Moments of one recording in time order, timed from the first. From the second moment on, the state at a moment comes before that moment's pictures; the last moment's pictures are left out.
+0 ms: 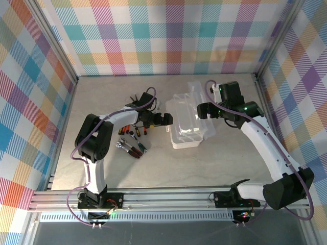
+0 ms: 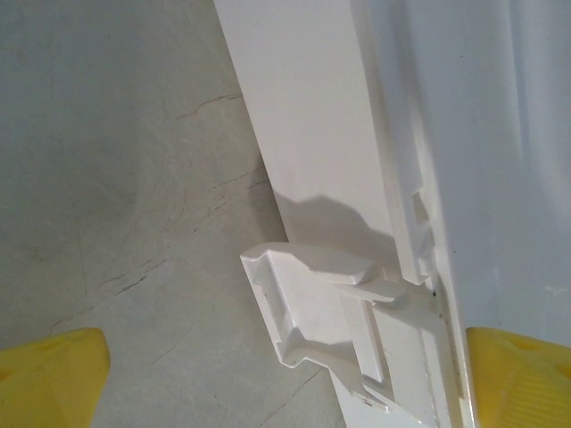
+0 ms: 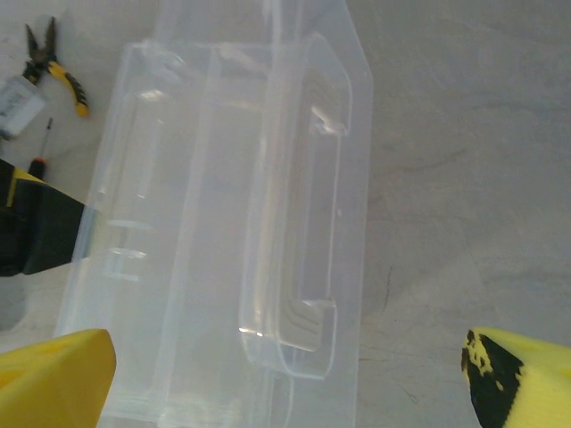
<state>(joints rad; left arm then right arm) -0.49 1.95 1.32 -0.39 0.40 -0.48 0.37 1.27 1.32 -0.87 0.01 0.11</state>
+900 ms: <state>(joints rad) -0.49 1.97 1.34 -0.42 0.40 -0.47 0.35 1.37 1.35 -0.90 0.20 0.09</state>
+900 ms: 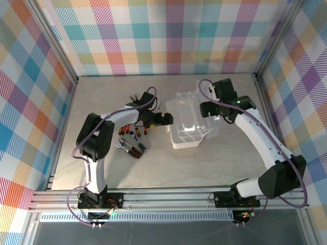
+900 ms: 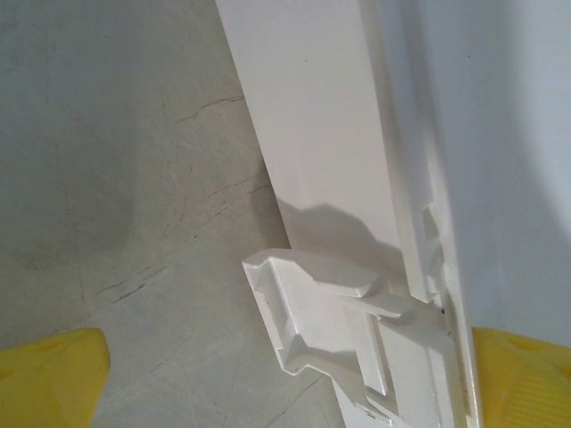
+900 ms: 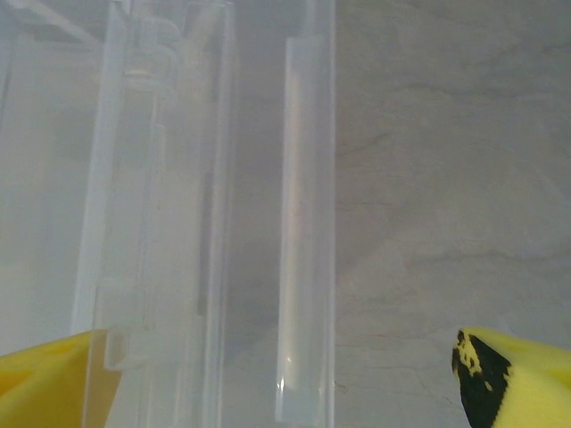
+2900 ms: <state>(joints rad) -0.28 1.38 0.99 -0.68 -0.04 -0.46 0.63 2.39 2.47 -0.92 -0.24 -0.05</state>
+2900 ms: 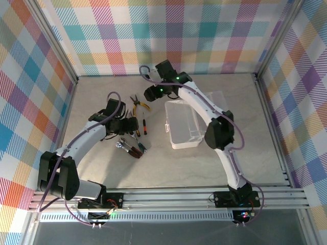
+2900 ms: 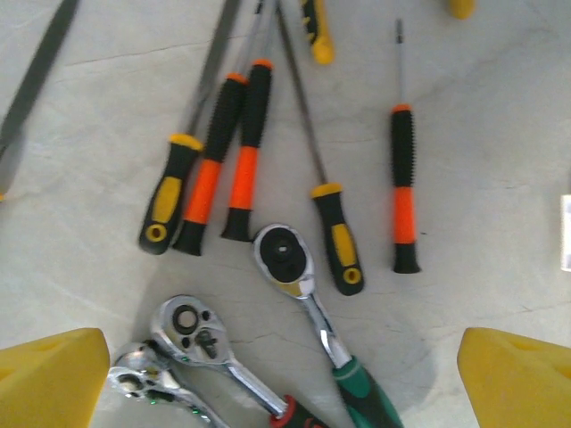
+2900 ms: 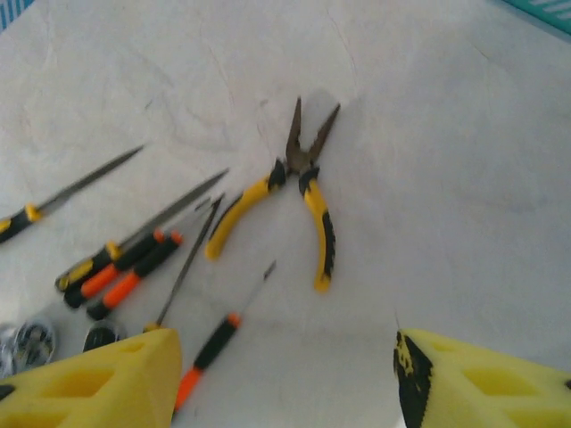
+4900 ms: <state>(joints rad) -0.22 2.34 1.93 -0.82 -0.07 -0.31 0.34 1.44 1.50 -1.02 -0.03 0.00</state>
